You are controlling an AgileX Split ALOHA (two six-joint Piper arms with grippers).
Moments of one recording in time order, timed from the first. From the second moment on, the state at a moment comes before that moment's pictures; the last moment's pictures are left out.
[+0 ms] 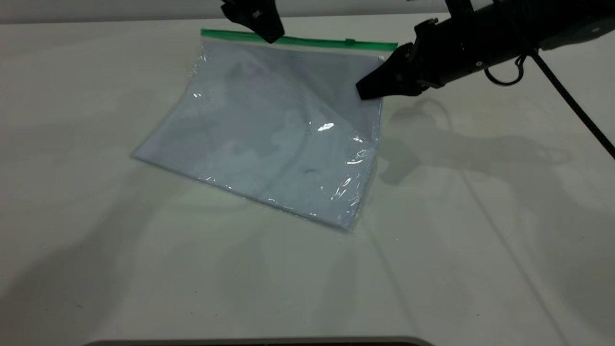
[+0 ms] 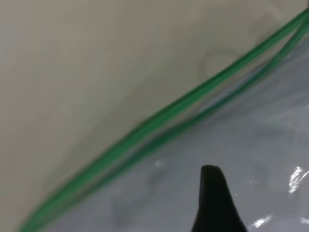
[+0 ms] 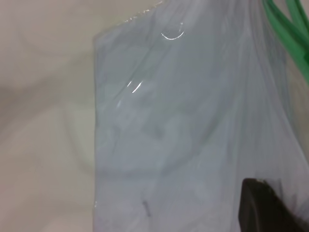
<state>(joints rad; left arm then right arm) -0.41 2.24 -1.65 -0.44 0.55 1.14 0.17 2.40 -1.28 1.62 0.78 -2.05</state>
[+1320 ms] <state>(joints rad) -0.46 2.29 -1.66 -0.74 0.80 1.63 0.18 2.40 -1.29 1.36 0.93 -2.09</state>
